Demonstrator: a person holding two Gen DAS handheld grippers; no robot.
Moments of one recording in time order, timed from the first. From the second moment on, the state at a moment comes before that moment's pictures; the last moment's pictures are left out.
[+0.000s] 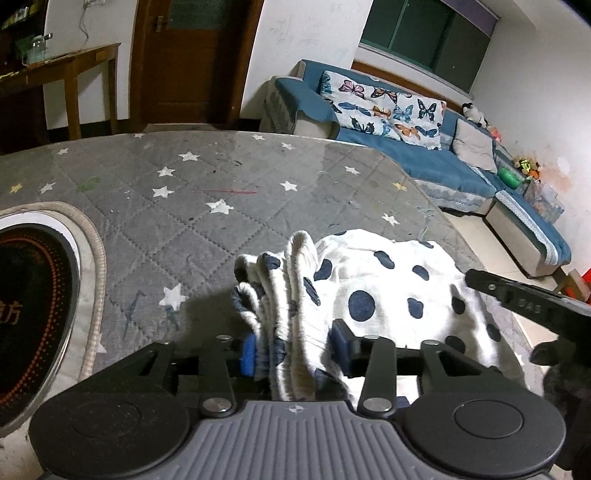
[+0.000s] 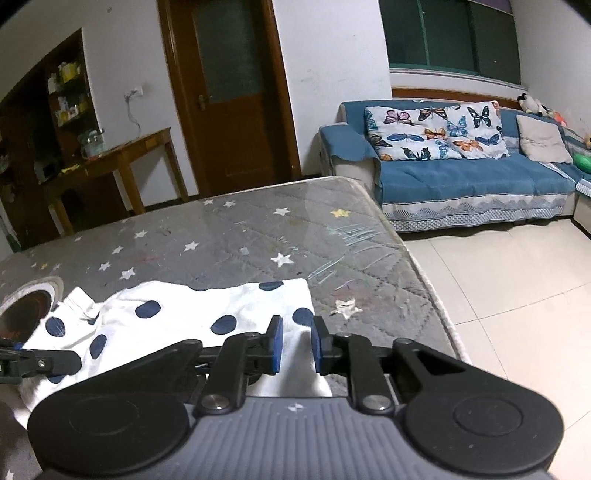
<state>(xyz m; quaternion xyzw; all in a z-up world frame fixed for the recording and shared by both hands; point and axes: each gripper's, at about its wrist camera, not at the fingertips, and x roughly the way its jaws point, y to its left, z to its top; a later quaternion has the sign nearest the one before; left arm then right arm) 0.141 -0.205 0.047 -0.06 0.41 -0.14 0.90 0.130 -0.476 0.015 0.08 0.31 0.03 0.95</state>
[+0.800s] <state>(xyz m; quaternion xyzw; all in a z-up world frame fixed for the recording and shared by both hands) 0.132 -0.202 0.044 0.02 0.38 -0.11 0.92 0.061 -0.439 0.017 0.01 0.32 0.11 0.94</state>
